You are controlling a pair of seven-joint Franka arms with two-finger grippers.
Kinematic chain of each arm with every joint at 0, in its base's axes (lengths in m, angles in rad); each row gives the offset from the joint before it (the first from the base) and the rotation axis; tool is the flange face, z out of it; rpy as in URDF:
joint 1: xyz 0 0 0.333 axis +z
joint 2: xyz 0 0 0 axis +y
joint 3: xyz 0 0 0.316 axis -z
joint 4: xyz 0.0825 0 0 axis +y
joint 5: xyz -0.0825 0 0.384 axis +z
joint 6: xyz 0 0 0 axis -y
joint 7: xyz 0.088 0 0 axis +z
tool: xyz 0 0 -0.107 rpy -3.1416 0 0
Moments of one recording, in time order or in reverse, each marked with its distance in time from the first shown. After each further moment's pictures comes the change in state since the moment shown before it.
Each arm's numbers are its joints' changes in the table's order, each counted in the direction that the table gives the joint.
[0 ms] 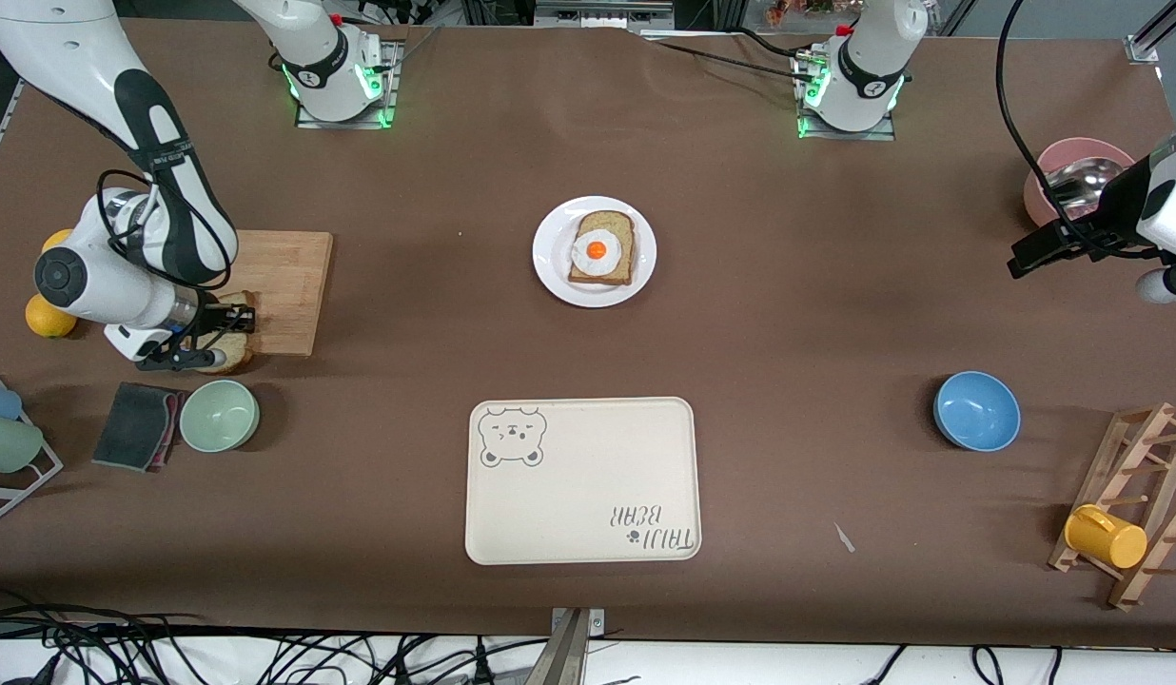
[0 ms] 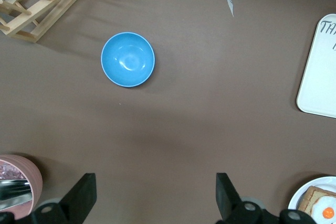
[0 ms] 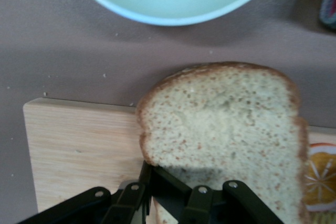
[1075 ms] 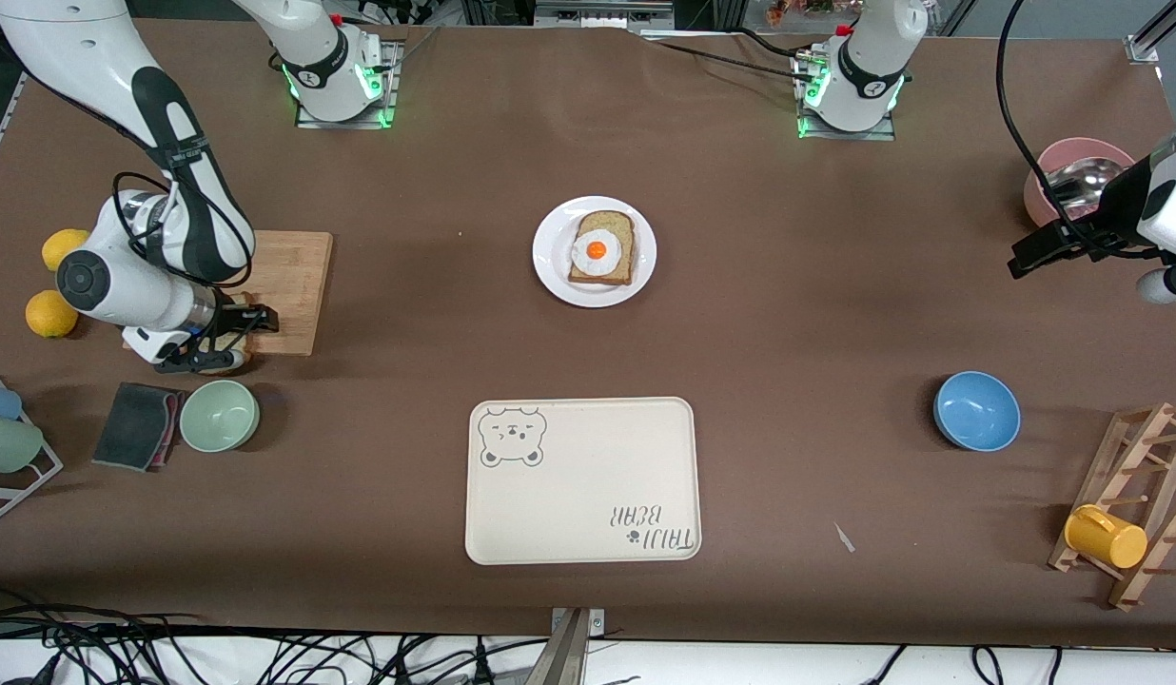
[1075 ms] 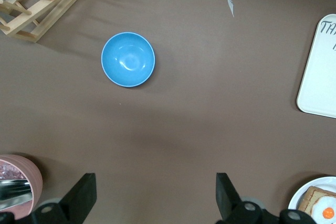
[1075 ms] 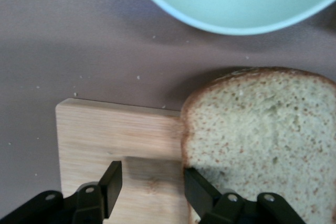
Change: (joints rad) left arm 0.001 0.000 -0.001 0.000 0.000 0.000 0.000; right arm 0.048 -0.010 -0.013 -0.006 -0.061 -0.021 -0.082
